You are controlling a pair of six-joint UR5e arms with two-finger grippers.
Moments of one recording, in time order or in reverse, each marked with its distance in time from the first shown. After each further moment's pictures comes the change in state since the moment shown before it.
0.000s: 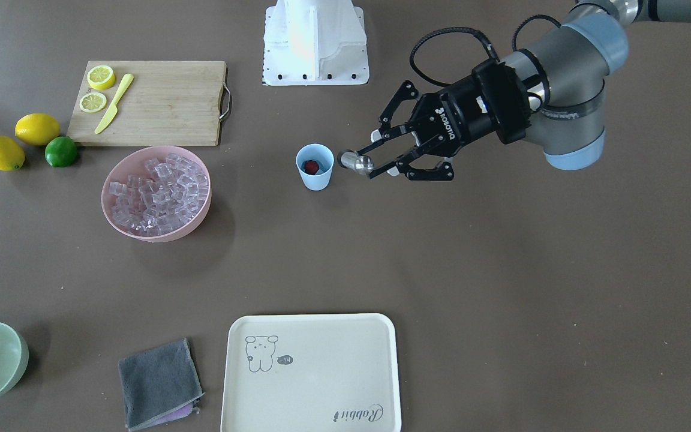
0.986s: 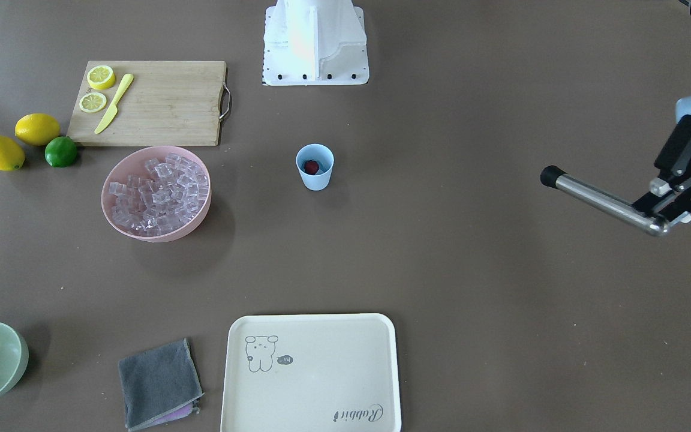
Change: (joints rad) left arm -0.469 0.185 0.075 0.099 -0.418 -0.103; right arm -0.006 0.016 0.034 -0.001 0.010 -0.002
